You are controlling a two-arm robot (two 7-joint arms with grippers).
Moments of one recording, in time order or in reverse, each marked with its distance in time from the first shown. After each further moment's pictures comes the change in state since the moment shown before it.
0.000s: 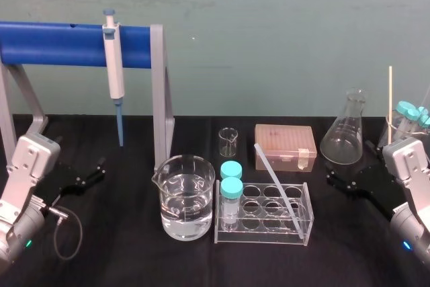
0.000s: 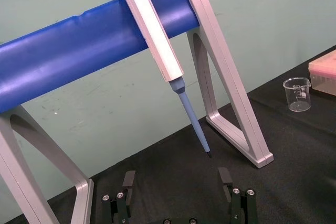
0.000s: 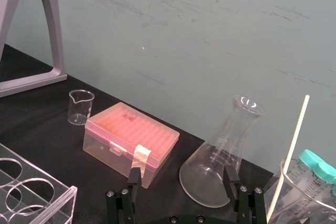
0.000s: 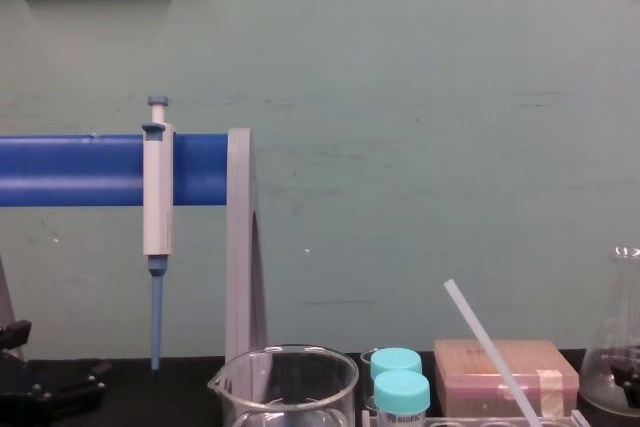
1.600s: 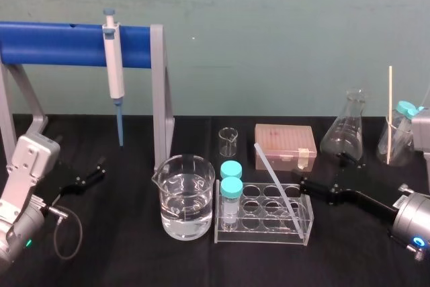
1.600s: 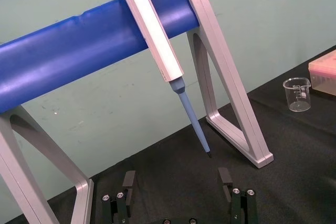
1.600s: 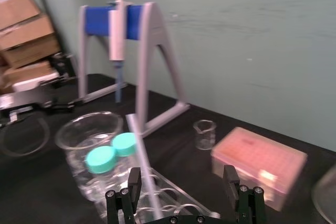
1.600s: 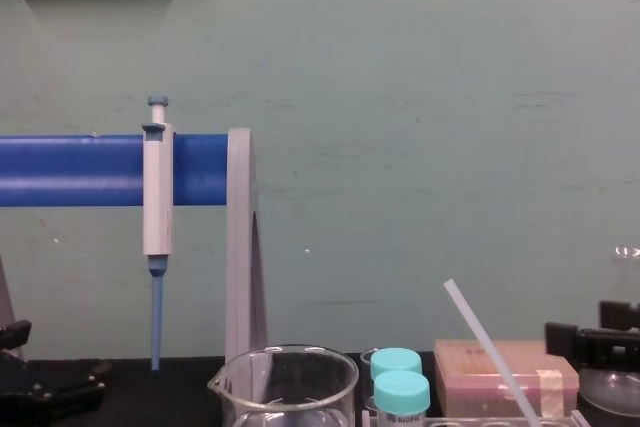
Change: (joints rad) left arm 0.000 0.000 0.000 0.000 0.000 0.000 0.000; right arm -0.061 0.060 0.120 -0.202 0.392 0.214 0.455
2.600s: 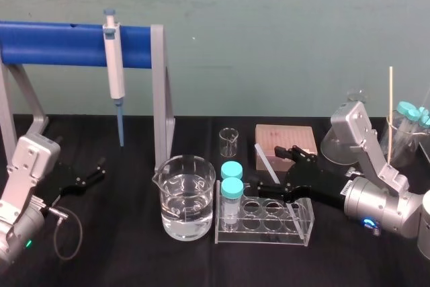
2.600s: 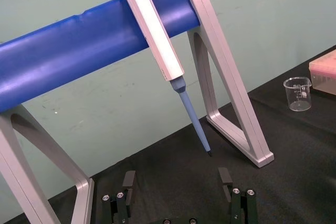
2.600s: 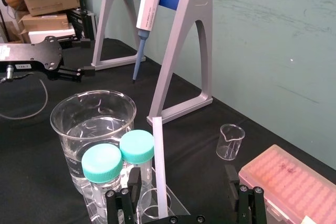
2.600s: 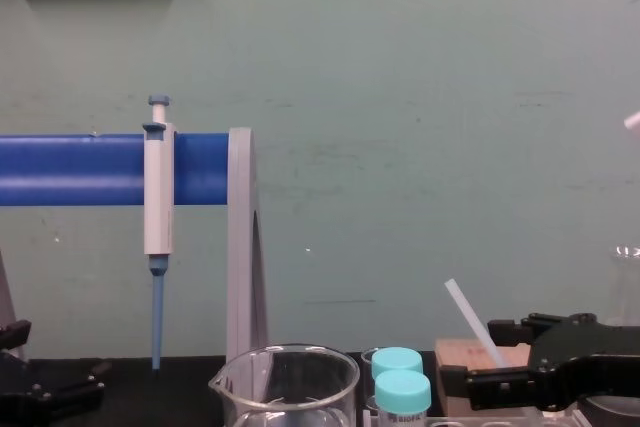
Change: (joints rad) left arm 0.000 0.000 0.000 0.000 0.000 0.000 0.000; right arm 0.232 -0.124 -0.162 0.200 -0.240 0.005 0.110
